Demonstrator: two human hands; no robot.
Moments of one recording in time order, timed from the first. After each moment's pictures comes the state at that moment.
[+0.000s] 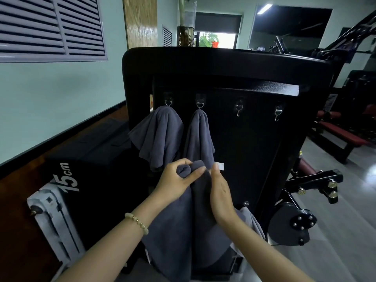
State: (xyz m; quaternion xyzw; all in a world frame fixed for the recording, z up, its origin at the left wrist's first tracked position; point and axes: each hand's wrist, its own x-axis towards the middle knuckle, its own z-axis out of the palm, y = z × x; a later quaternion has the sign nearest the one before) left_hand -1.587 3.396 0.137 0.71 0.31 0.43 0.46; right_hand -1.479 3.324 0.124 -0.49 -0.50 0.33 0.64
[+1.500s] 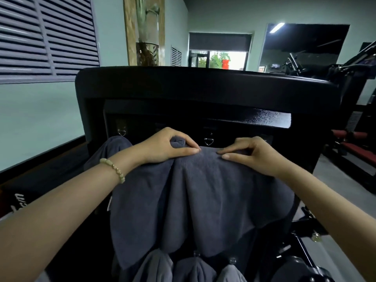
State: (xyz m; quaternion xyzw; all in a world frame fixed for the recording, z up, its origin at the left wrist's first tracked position) left_hand -1.433 3.527 0.269 0.87 0.26 0.27 0.31; right_hand -1.184 3.443 0.256 -0.50 -0.77 0.13 0.38
